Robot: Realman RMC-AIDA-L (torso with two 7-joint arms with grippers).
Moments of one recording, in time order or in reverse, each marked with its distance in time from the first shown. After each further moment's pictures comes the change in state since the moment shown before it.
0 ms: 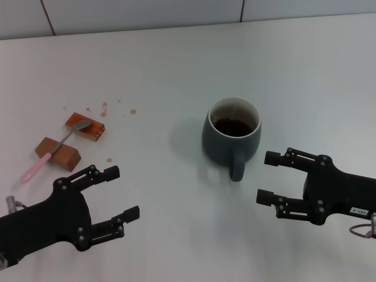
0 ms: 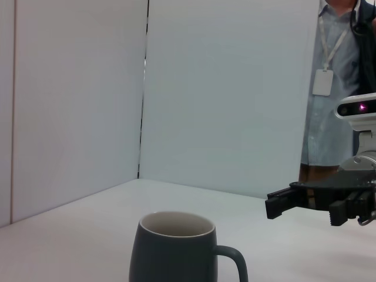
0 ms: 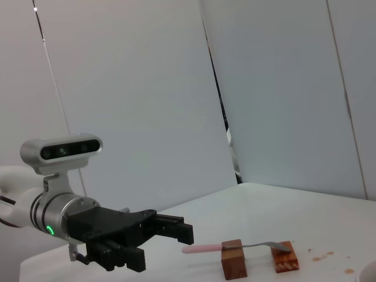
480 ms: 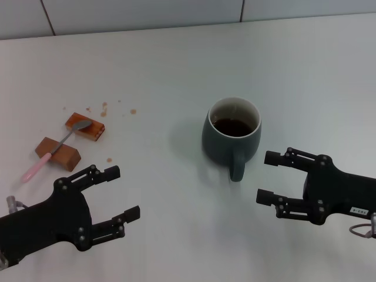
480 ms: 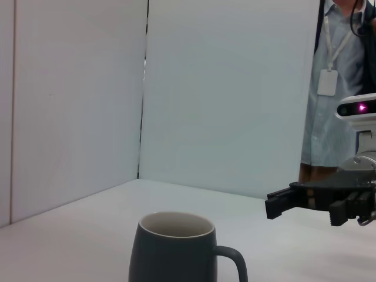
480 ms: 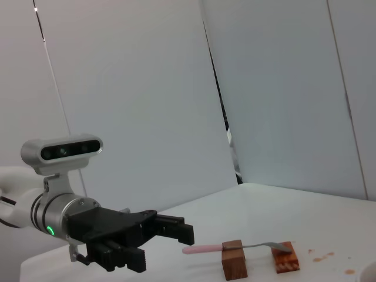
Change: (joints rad) left arm 0.000 -0.001 0.000 0.000 0.000 0.000 0.000; right arm 0.000 0.000 0.000 0.000 0.000 -0.001 0.000
